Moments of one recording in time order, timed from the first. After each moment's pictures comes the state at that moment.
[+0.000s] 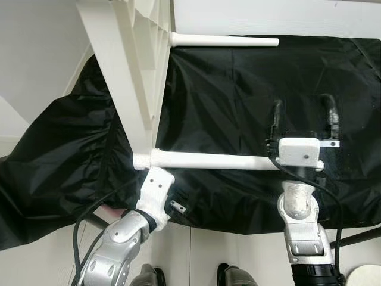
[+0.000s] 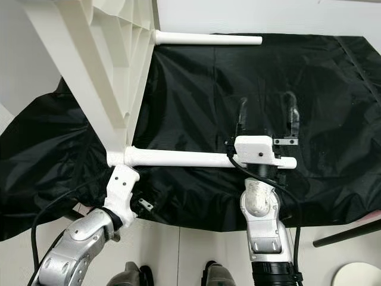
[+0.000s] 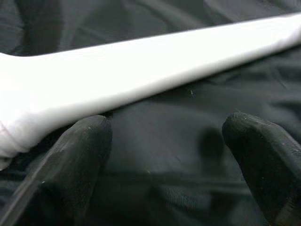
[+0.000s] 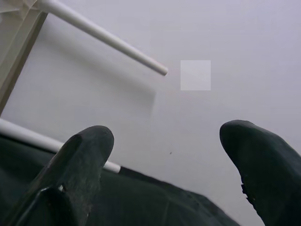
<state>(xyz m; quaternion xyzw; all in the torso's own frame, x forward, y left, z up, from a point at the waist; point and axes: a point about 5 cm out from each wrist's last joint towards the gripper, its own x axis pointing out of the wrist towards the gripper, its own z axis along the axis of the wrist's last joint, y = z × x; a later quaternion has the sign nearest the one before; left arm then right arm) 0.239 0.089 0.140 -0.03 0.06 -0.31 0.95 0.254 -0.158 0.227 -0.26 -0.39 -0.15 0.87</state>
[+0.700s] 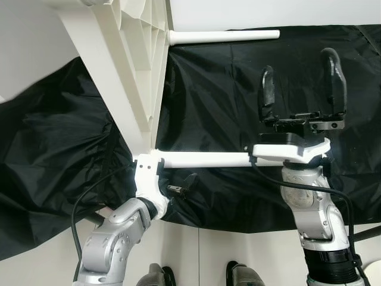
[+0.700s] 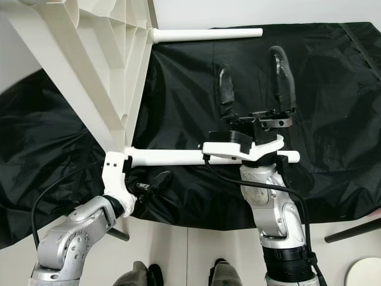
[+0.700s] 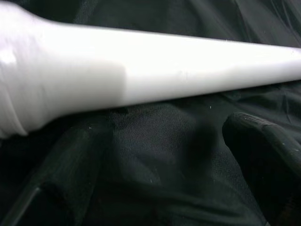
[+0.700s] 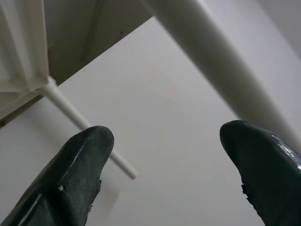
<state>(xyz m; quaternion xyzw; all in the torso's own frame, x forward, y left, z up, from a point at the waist) 0.253 0.093 0.146 -0.15 0.13 -0.28 0.94 0.237 -0.130 0.279 -0.42 -0.57 -0.13 0.70</state>
